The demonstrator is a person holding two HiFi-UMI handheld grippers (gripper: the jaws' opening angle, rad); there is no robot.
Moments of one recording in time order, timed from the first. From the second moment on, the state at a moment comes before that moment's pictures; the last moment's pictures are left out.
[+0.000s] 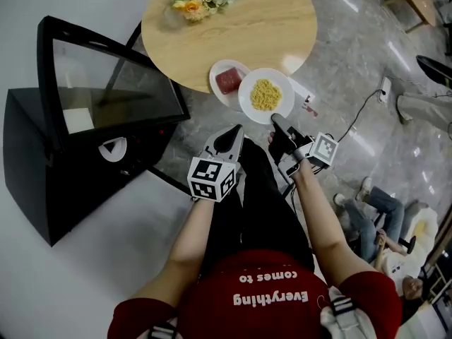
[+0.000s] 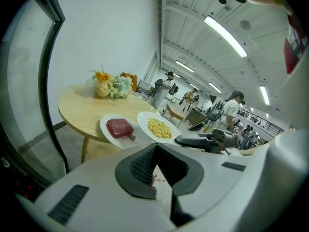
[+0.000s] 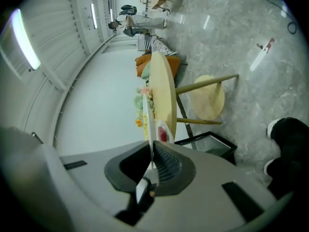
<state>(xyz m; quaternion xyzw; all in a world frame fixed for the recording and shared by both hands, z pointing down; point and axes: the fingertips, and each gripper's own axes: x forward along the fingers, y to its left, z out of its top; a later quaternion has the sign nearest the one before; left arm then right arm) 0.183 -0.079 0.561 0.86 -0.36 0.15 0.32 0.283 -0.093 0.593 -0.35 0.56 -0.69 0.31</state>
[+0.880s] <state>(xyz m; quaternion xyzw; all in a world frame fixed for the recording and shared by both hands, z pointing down) 0.283 -0.153 0.575 0.87 -0.34 0.21 0.28 0.354 -0.173 0.649 -0.42 0.51 -0.68 0.32</state>
